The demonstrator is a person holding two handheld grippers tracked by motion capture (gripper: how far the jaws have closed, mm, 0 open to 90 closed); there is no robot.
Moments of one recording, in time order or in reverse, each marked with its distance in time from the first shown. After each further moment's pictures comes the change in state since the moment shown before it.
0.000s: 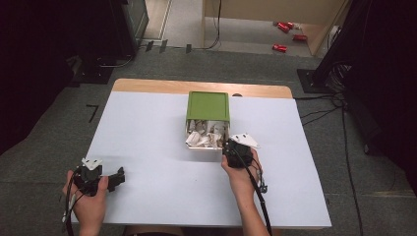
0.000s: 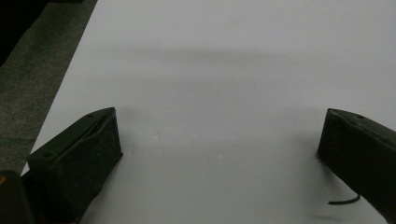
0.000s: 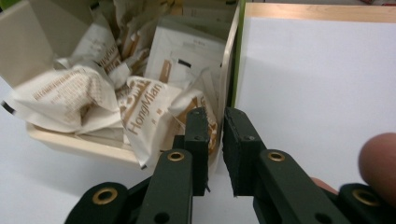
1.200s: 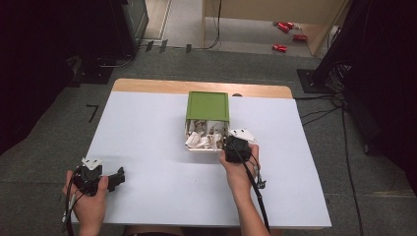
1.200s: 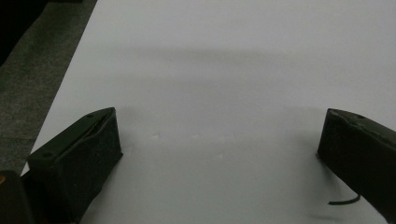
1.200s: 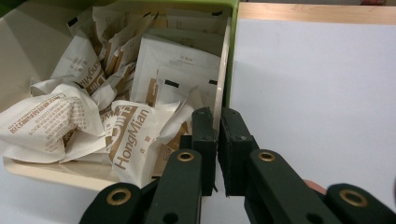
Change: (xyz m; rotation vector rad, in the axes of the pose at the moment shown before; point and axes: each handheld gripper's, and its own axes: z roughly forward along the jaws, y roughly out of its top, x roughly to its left) left arm 0.000 0.000 0.000 0.000 0.000 0.000; right arm 0.007 0.013 0.004 0.033 -0.073 0.009
